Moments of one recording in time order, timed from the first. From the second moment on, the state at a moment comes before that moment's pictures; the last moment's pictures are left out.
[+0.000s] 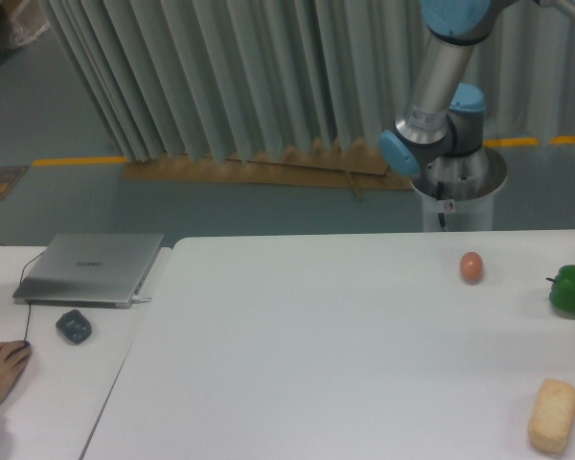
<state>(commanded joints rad) 2.91 -1.95 -1.51 -1.13 1.60 1.93</state>
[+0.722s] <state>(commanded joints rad) 2.77 -1.88 -1.51 -1.19 1.60 1.80</state>
